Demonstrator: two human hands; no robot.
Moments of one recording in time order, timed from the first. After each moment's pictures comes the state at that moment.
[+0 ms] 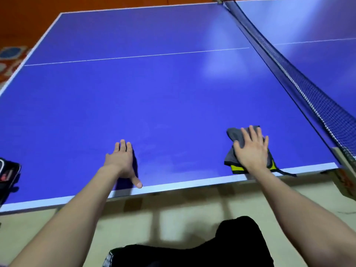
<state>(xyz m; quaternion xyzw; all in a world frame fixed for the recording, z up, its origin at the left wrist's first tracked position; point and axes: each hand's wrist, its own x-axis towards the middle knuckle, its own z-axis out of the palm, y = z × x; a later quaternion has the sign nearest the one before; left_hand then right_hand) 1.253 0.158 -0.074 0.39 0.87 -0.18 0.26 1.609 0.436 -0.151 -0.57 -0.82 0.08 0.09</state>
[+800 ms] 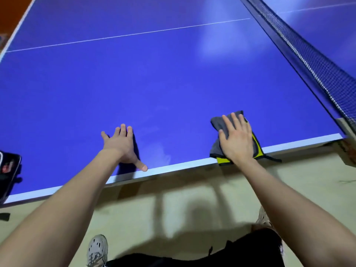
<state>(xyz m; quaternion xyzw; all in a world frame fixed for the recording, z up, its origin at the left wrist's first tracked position) 1.254 0.156 -0.061 0.40 0.84 -0.26 0.25 1.574 0.354 -0.147 -0.52 -0.84 0.07 0.12</state>
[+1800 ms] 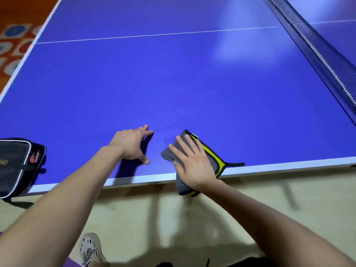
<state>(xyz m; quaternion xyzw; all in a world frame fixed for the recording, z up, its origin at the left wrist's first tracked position) 1.196 0.128 -0.057 0.52 0.83 -0.11 0.19 1.440 0.221 -0.146 -0.22 -0.96 0.11 0.11</state>
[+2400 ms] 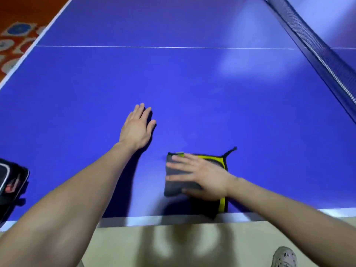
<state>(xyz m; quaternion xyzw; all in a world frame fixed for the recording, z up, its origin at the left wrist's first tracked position) 1.090 0.223 -0.138 0.46 0.87 0.17 0.07 1.391 0.327 -0.138 0.12 -0.98 0.16 0.03</state>
